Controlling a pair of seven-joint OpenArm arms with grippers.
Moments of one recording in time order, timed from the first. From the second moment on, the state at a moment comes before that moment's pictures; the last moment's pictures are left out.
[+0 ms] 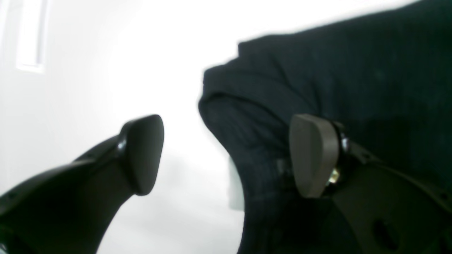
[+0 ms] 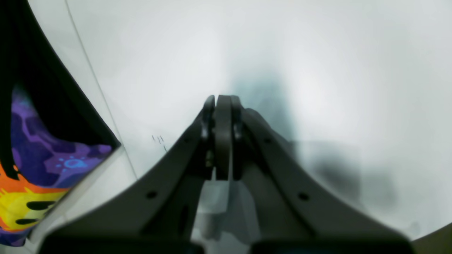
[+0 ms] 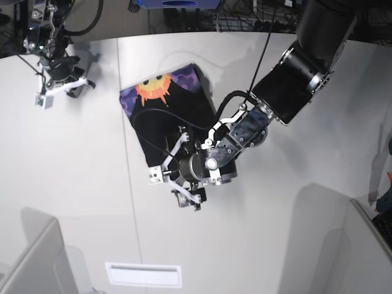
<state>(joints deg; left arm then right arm) -30.2 -7.9 45.3 77.6 -3.4 -32.2 48.4 -26.5 12.8 18.2 101.5 33.9 -2.0 -41.8</state>
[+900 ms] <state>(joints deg) 25.7 -20.3 -52.3 108.4 -33.5 -33.5 58.1 -14.1 15.5 5.7 96.7 33.6 -3.5 -51.8</state>
